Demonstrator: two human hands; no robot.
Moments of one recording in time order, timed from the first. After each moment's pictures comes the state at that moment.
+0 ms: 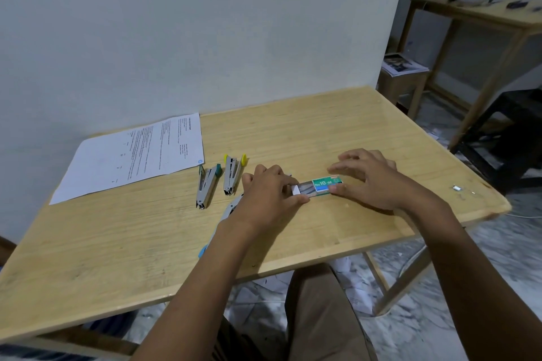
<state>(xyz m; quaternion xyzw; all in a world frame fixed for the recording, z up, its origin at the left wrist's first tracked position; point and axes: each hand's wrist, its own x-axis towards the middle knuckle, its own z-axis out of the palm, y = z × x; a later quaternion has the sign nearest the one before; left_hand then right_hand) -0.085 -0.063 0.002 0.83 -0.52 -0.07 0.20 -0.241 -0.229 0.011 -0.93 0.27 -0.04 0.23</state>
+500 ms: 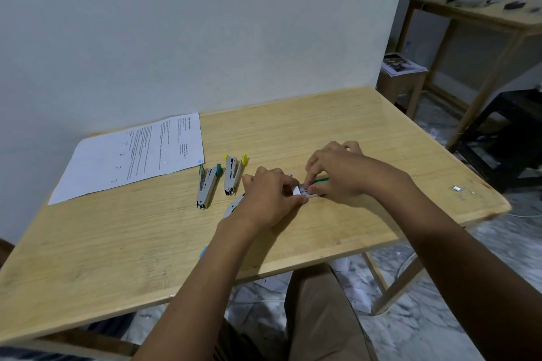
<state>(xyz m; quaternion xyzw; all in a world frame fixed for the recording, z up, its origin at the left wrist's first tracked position) -0.084 -0.064 0.005 0.83 -0.50 -0.10 0.22 -0.192 -0.205 0.034 -0.98 0.19 0.03 0.10</state>
